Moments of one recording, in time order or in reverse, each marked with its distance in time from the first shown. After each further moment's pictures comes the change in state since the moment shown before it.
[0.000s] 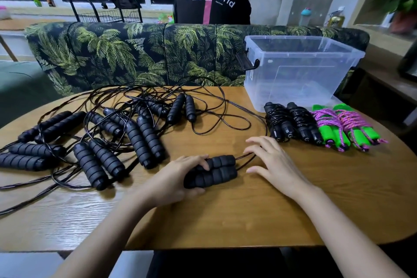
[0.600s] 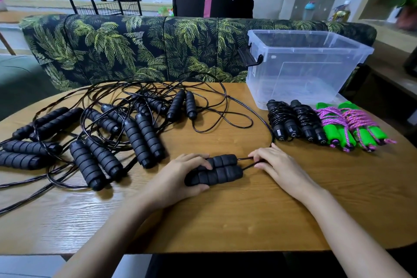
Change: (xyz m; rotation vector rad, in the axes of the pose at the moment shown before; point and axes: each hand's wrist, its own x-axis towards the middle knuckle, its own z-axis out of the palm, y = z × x) left_hand 0.004 -0.005 0.009 -0.005 0.114 0.033; right_hand -0.001 0.015 0.003 0.115 -0.088 0.045
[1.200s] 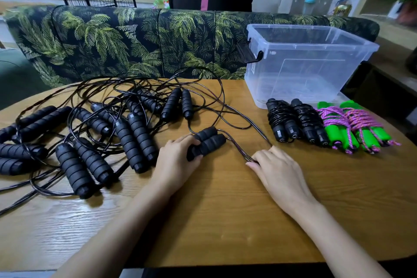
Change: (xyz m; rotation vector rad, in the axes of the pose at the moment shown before) left_hand 0.044 -0.008 0.012 0.166 0.342 -0.330; right_hand 0.000 -0.030 0.011 -0.435 0.377 -0.043
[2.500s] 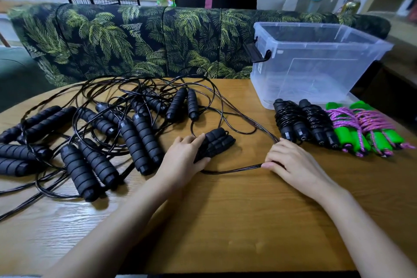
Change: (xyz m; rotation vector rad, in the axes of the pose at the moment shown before) left_hand 0.013 -0.003 -0.006 0.228 -0.203 0.083; right_hand 0.019 0.049 0.005 0.248 -0.330 -0.070
